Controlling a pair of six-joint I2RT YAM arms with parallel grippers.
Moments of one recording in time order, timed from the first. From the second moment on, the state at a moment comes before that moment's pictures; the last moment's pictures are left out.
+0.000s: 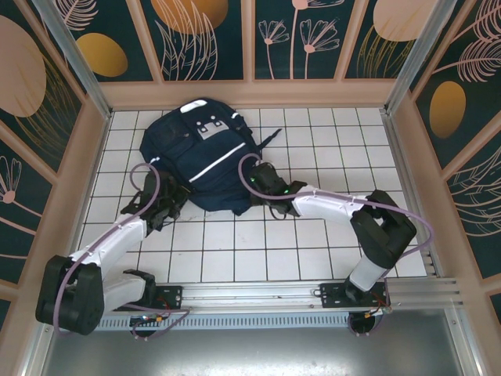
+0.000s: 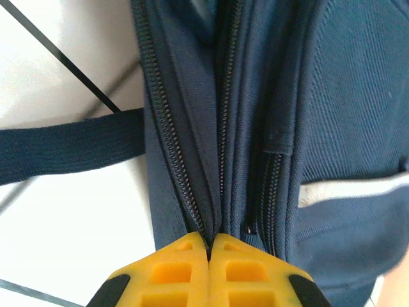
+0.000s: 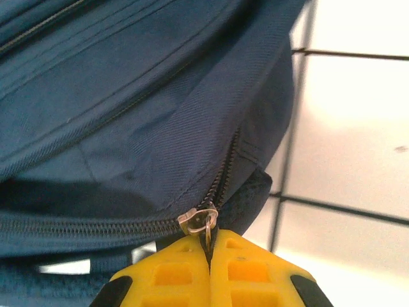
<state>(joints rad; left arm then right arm) -0.22 1.16 0.55 -0.18 0.09 -1.18 0.88 1.65 0.99 -0.22 0.21 0.57</state>
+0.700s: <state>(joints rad) 0.01 1.45 0.84 -0.29 0.14 -0.80 1.14 1.99 1.39 -0.22 0.15 0.59</state>
